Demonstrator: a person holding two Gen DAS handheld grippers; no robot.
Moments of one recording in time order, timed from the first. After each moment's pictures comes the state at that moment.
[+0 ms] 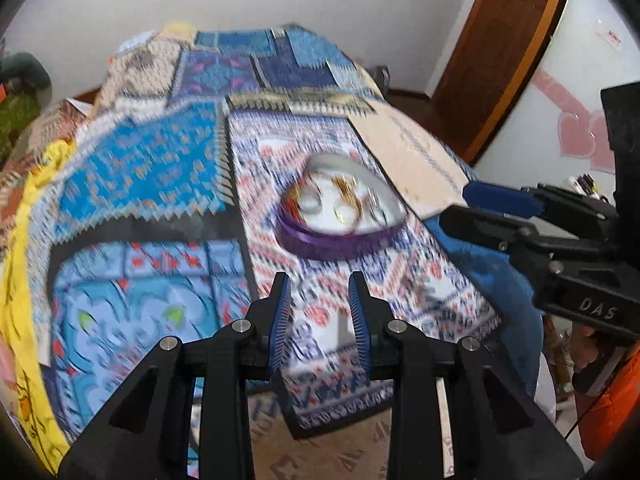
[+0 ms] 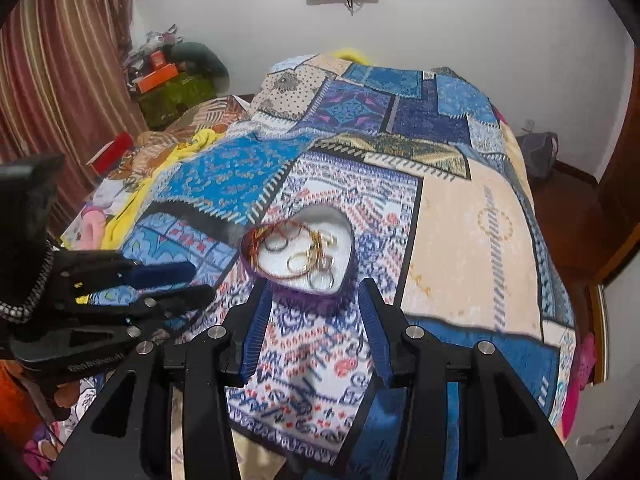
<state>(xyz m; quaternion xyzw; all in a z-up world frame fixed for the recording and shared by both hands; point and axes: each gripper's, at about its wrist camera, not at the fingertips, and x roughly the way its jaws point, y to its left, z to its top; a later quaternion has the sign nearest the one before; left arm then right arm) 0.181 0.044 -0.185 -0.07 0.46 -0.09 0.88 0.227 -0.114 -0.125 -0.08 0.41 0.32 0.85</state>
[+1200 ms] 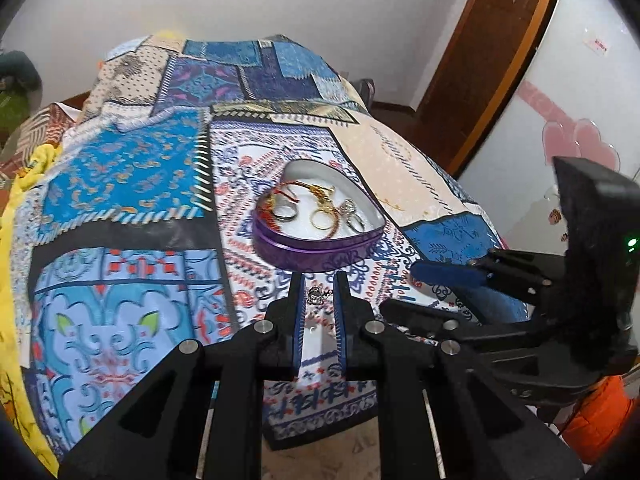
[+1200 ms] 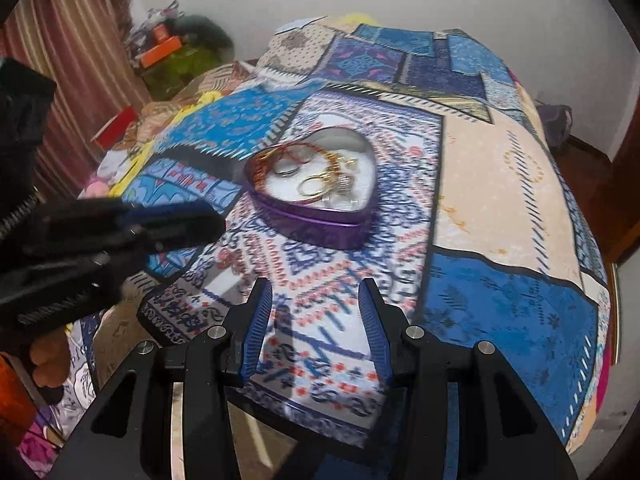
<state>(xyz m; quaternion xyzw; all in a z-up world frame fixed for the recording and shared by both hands) 0.175 0.042 -0.181 -0.08 0.42 -0.11 0.90 0.209 -0.107 -0.168 -0.09 0.45 0.34 0.82</state>
